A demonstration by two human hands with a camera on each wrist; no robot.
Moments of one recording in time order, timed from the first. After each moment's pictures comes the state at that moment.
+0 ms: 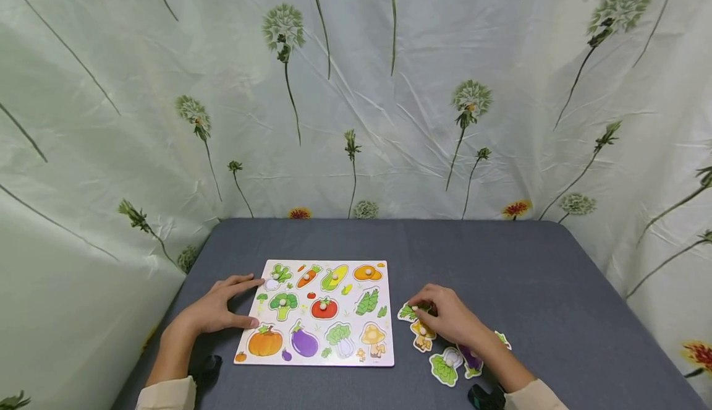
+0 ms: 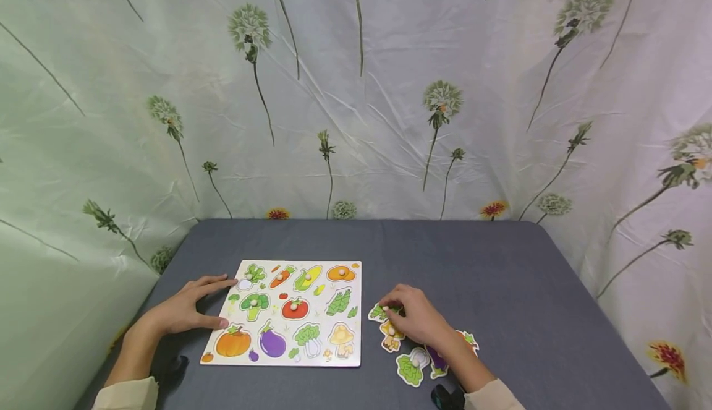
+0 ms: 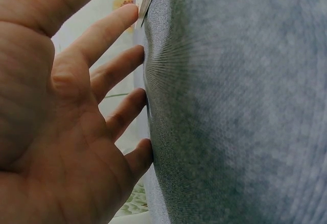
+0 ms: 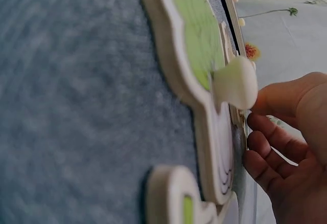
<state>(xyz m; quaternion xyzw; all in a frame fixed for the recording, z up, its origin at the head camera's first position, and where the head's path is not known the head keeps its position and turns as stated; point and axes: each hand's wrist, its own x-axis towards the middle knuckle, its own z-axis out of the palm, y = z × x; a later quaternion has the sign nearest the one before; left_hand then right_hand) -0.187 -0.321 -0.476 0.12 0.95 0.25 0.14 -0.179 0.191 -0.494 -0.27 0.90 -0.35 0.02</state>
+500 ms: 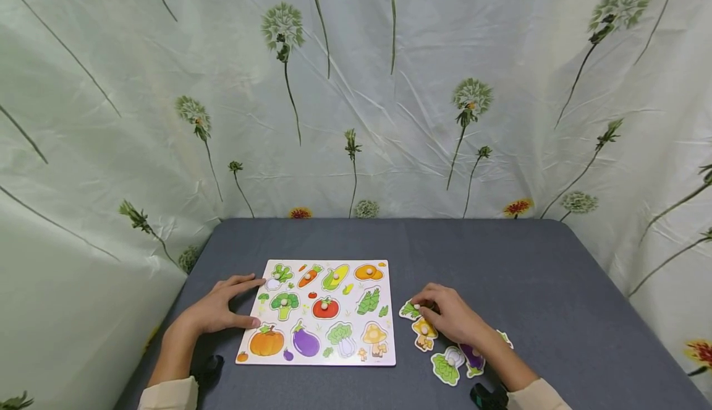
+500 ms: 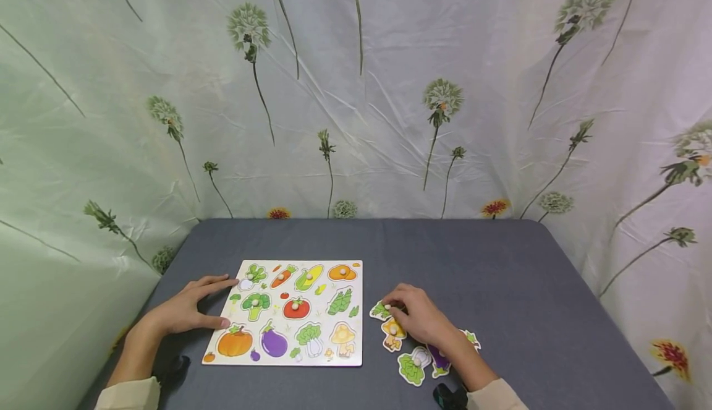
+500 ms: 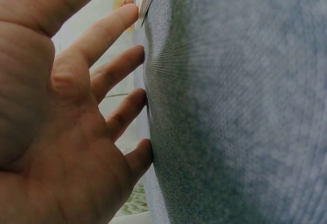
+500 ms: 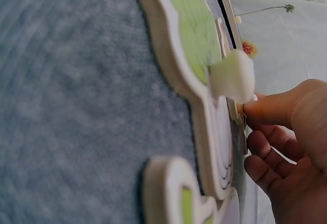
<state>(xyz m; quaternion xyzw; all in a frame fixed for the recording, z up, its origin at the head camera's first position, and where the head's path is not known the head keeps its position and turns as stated) -0.187 -0.320 -0.475 0.12 0.95 0.25 0.14 -0.180 0.196 -0.497 -0.27 0.90 -0.35 0.02</state>
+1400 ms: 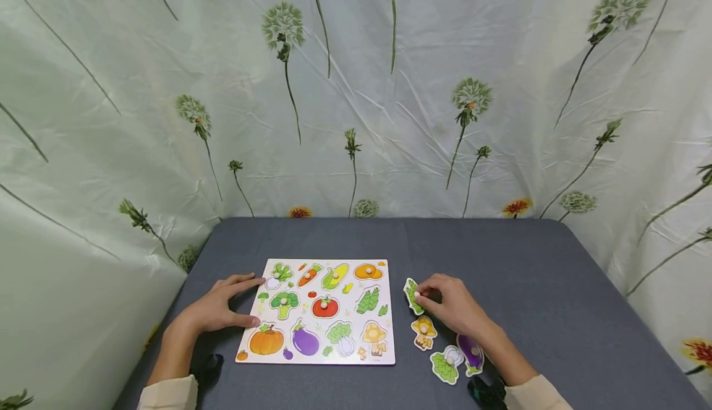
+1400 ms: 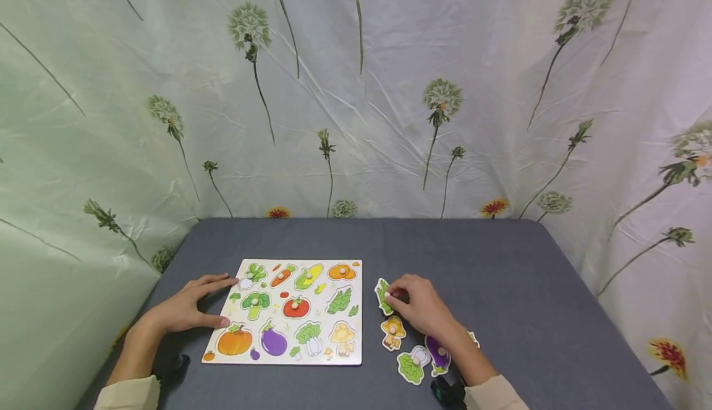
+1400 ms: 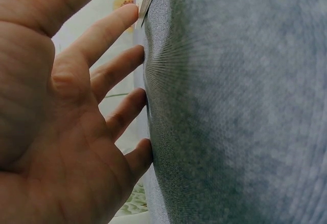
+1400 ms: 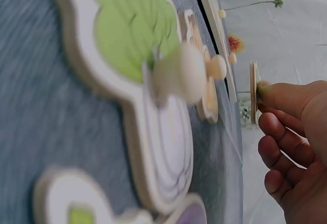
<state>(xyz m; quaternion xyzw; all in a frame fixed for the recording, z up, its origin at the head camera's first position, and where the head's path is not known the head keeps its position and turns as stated) -0.186 -0.320 -0.474 0.12 0.95 0.25 0.15 -0.182 0.192 -0.485 -0.21 0.91 -0.35 -0.04</state>
